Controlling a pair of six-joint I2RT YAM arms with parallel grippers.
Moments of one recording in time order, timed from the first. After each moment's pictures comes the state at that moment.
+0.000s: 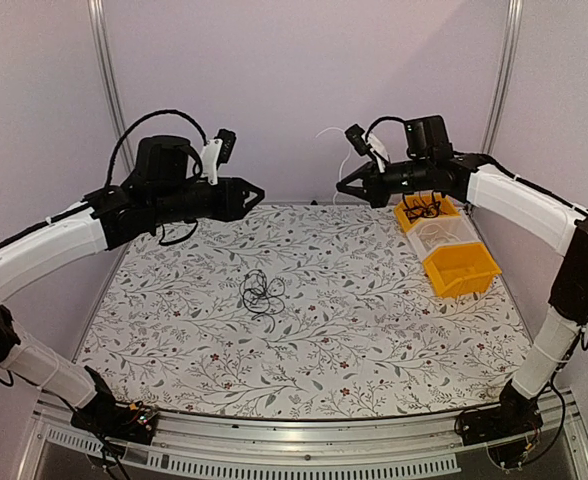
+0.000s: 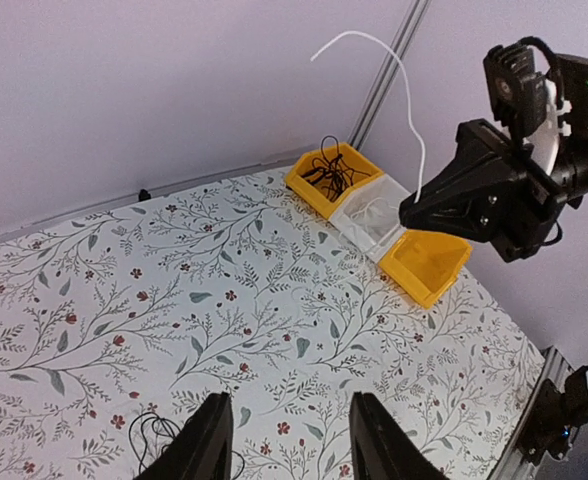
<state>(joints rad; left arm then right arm) -0.72 1.36 1.26 -0.23 0.05 -0.32 0.54 1.74 1.62 -0.35 -0.61 -0.22</state>
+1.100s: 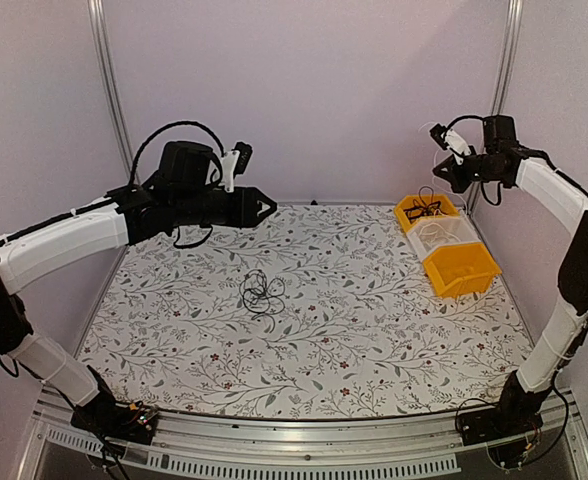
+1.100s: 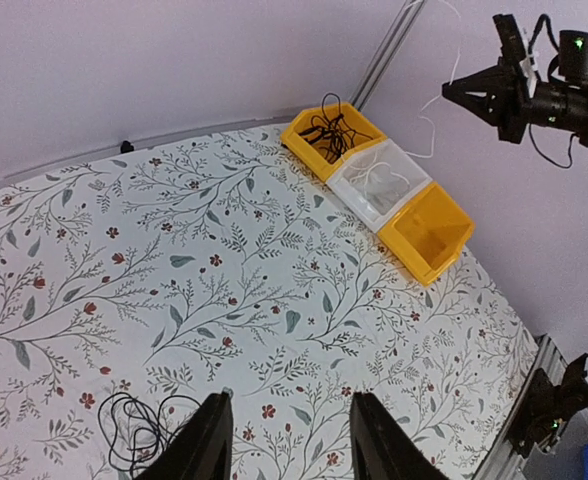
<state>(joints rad) -0.72 1.48 1.30 -0.25 0.10 -0.37 0.06 1.72 1.64 -0.48 -0.42 -0.61</state>
